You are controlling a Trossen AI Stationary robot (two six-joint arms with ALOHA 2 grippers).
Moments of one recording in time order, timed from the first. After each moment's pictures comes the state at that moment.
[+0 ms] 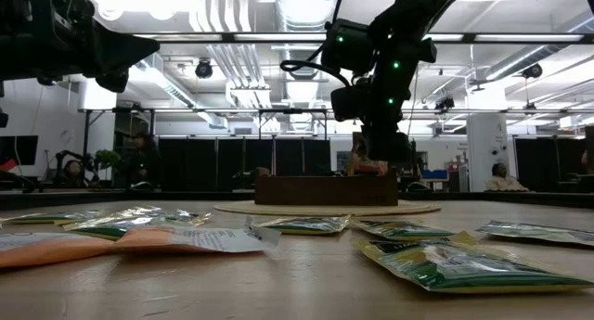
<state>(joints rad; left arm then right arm) 0.06 0.17 0.01 0.29 -0.08 0.03 -0.16 1.80 1.15 -0.57 0.88 -0.31</state>
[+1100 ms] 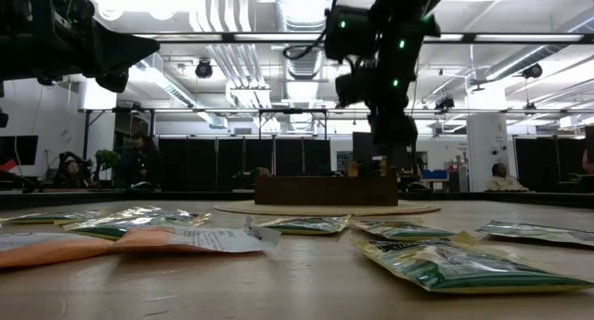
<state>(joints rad) 0.06 0.17 0.01 0.29 -0.08 0.03 -0.13 1.76 1.24 -0.81 0.81 -0.16</state>
